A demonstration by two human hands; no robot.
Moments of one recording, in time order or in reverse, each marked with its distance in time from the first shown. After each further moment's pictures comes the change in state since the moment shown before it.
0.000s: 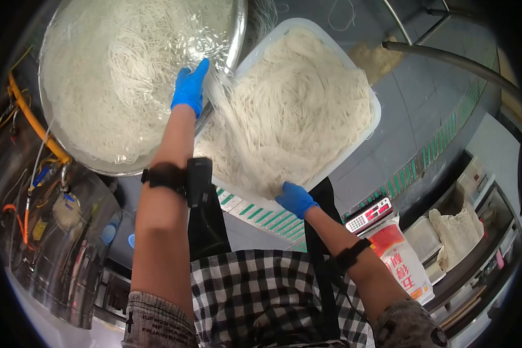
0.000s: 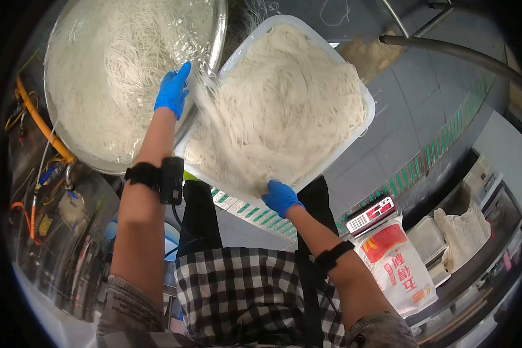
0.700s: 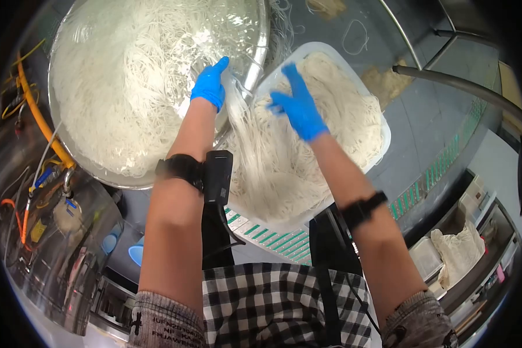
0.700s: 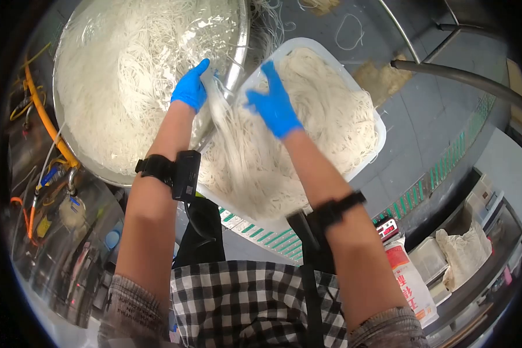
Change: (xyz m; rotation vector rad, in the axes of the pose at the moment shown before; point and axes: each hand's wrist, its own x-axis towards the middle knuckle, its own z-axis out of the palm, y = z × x) left_hand 0.091 -0.014 0.017 -0.429 -0.312 0.000; right_hand 0.112 -0.155 -0.149 0.905 0.276 -0.471
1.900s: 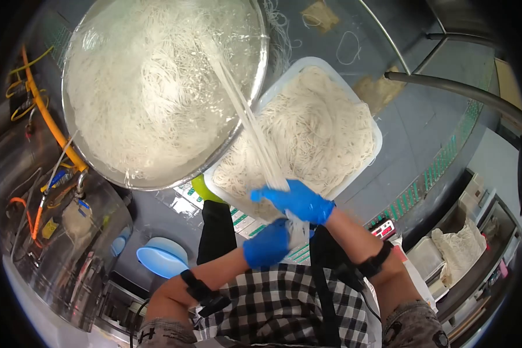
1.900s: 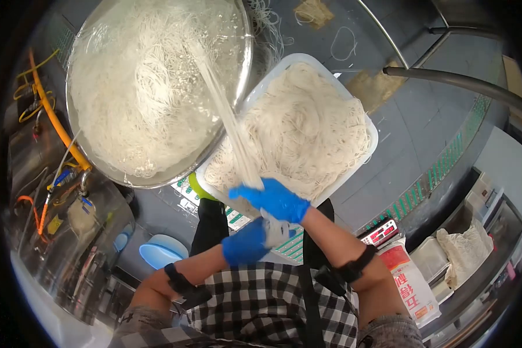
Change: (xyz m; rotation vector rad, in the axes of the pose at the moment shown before) left_hand -0.331 -0.064 0.030 1.297 -1.053 0.935; right_hand -0.148 -0.032 0.014 -0.101 -0.518 0.548
